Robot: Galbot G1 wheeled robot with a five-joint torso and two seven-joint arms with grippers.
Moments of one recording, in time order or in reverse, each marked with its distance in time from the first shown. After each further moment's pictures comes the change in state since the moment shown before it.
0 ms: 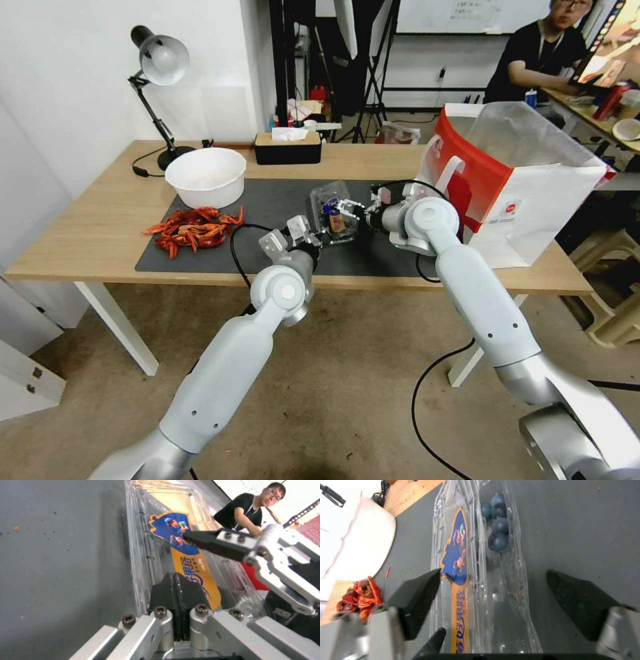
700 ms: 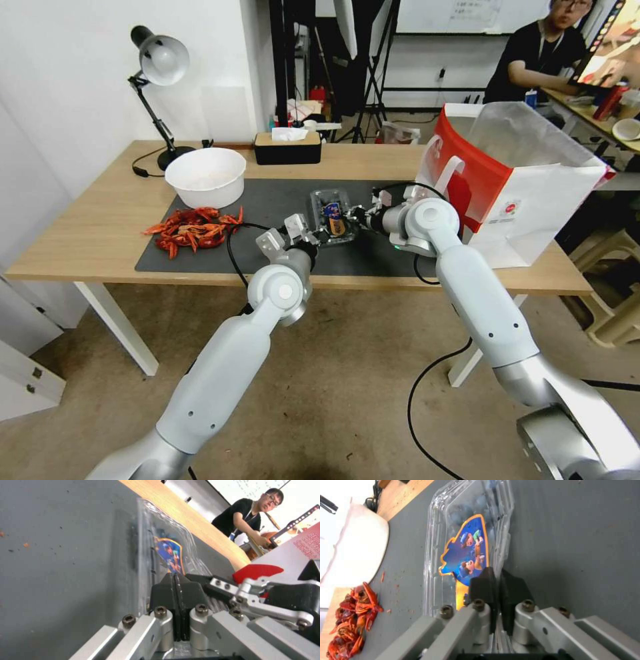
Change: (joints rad) left arm -0.005 0.009 -0.010 -0.012 -0.007 -0.006 -0.002; right arm -0.007 0.000 0.022 -0.013 0.042 0.003 0.036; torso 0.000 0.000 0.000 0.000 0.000
